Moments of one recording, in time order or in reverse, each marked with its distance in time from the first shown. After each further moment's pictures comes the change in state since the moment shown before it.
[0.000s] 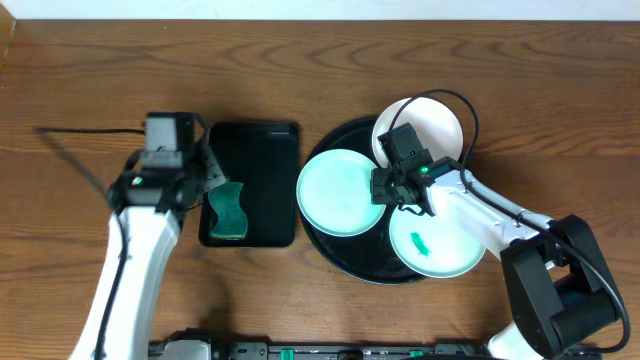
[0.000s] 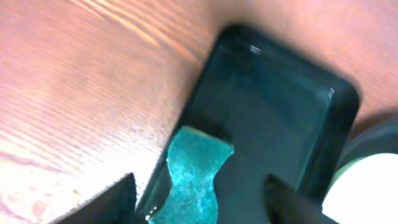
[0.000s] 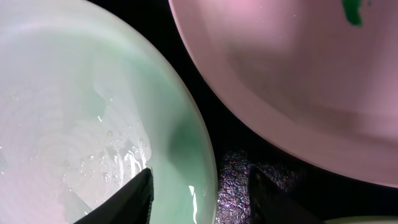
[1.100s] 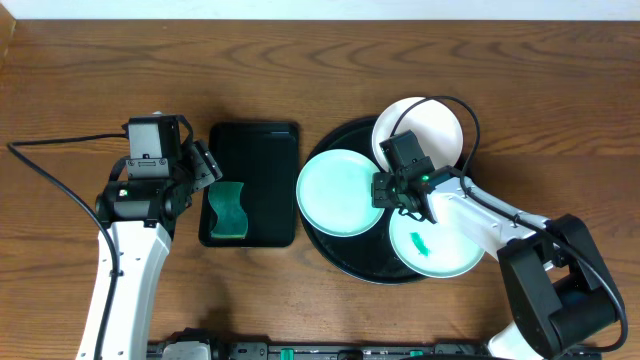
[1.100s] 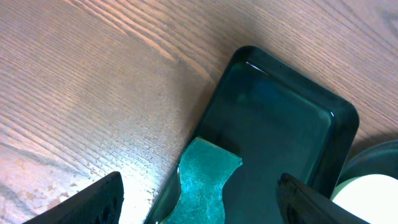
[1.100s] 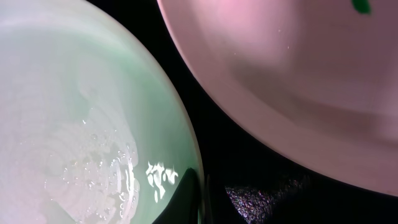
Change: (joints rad) left arm 0.033 -0.041 0.000 0.000 -0.021 -0.015; right arm 0.000 0.000 -0.068 0.101 0.002 0.007
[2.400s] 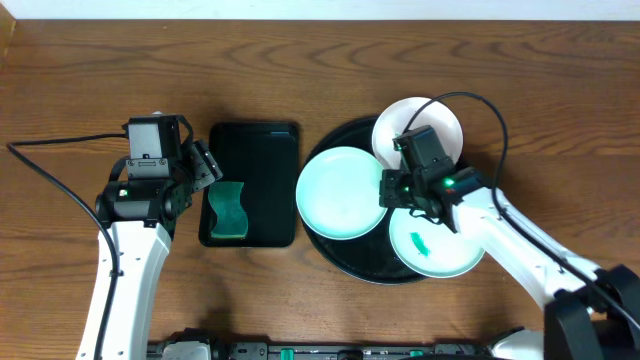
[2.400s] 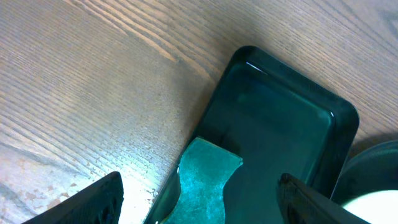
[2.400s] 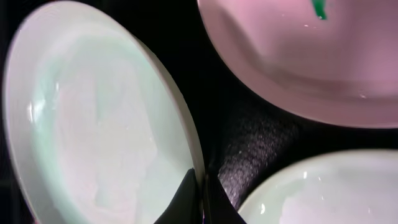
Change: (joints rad) left arm 0.000 0.000 0.000 0.000 0.000 0.000; right arm -0.026 -0.211 0.001 -0.145 -0.080 0.027
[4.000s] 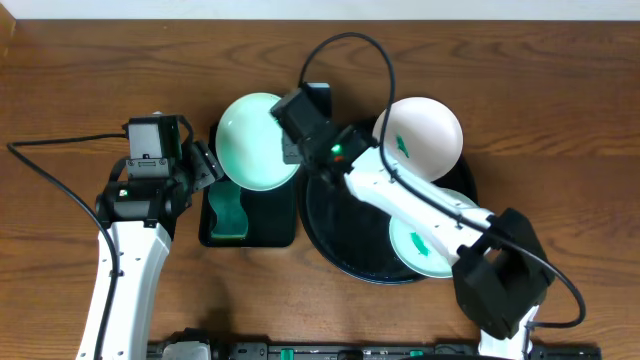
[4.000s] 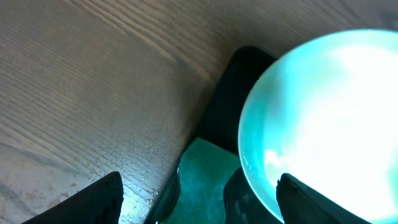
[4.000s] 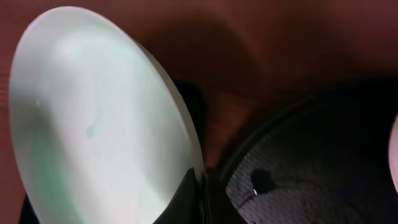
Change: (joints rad) left arm 0.000 0.000 0.000 0.000 0.000 0.000; right arm 0.336 0.422 0.672 -0.074 0.380 0.137
